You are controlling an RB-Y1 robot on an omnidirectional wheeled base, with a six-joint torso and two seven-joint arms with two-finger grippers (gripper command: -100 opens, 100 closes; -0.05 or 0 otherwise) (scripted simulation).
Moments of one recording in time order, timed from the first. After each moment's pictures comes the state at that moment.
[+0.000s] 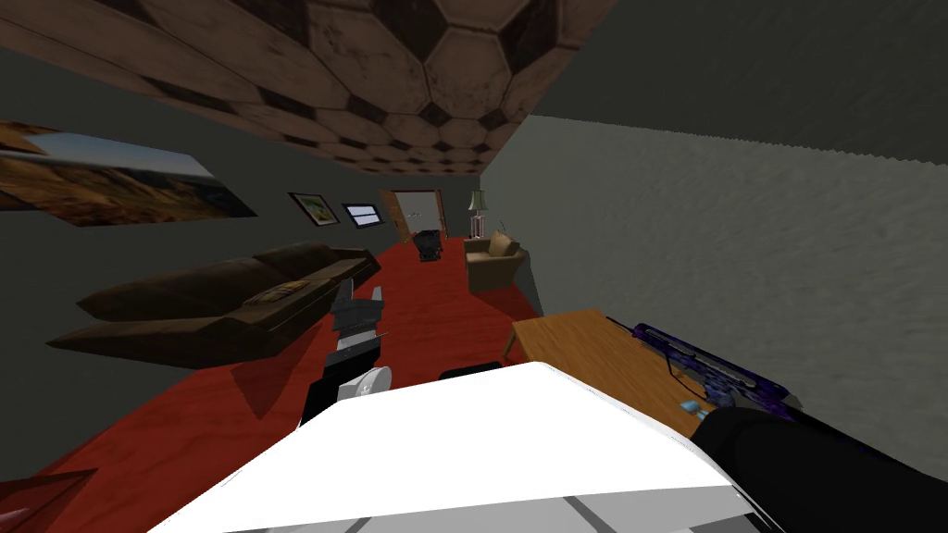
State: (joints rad) left arm 0.55 -0.03 0.00 -2.28 0.12 -0.38 0.02; right arm 1.15 -1.23 0.59 -1.61 0.30 0.07 0.15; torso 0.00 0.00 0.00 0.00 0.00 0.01
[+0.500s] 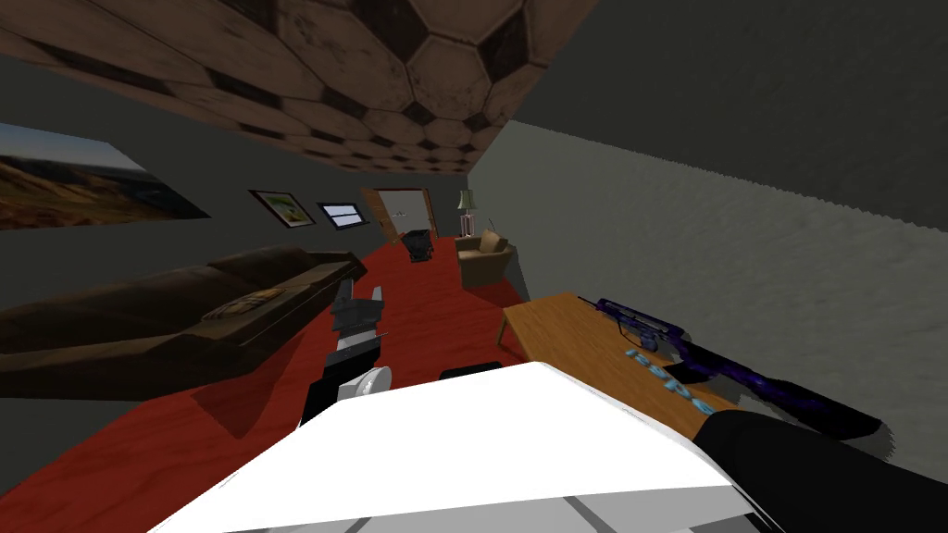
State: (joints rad) left arm 0.55 -0.03 0.00 -2.27 0.12 -0.38 0.02; right arm 1.20 -1.27 0.62 -1.52 0.34 0.00 0.11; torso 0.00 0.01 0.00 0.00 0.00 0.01
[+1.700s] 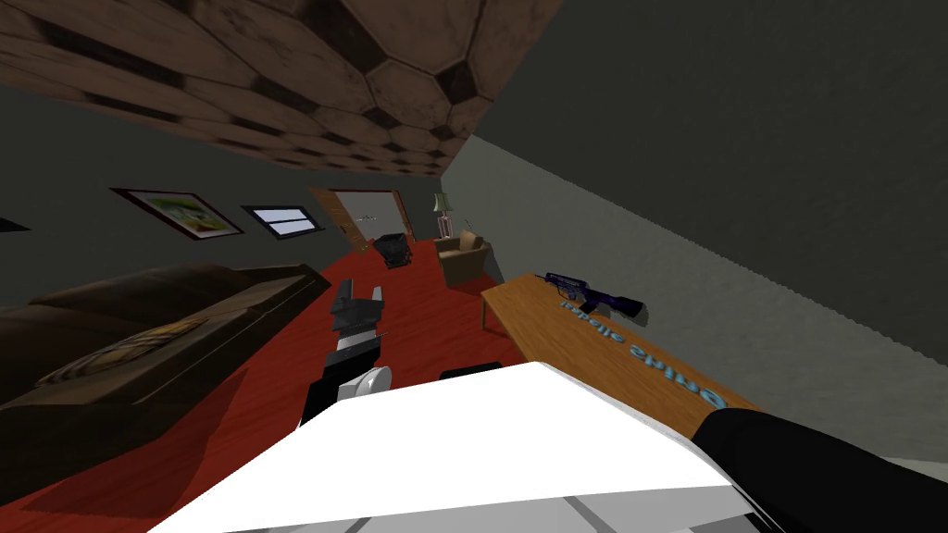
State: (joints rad) left arm 0.55 -0.03 0.00 -2.27 0.12 -0.38 0.02; right arm 1.17 -1.30 0.58 -1.27 0.32 -0.24 0.02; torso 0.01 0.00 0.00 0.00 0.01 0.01
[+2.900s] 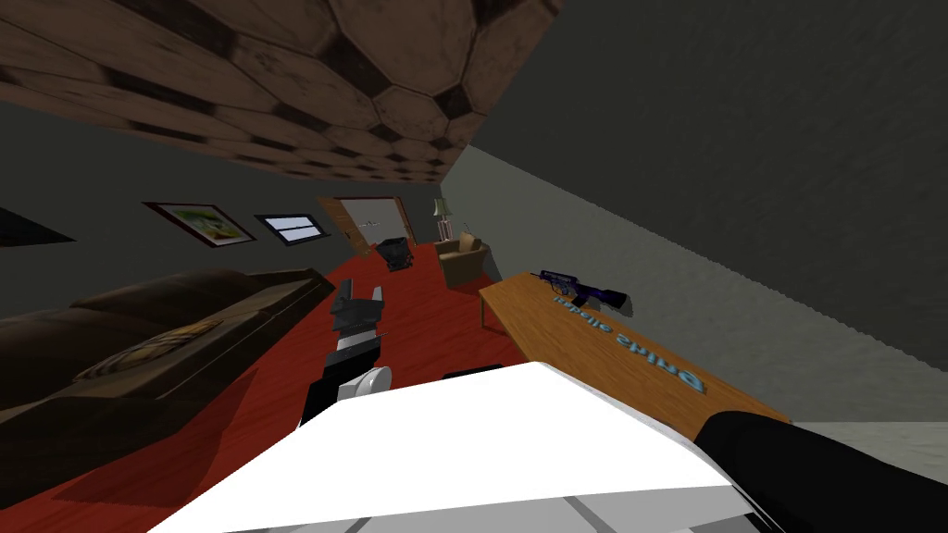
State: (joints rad) left arm 0.55 -0.03 0.00 -2.27 0.12 -0.38 0.02; right arm 1.22 -1.50 0.46 -1.23 0.21 -0.45 0.16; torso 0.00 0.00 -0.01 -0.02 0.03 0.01
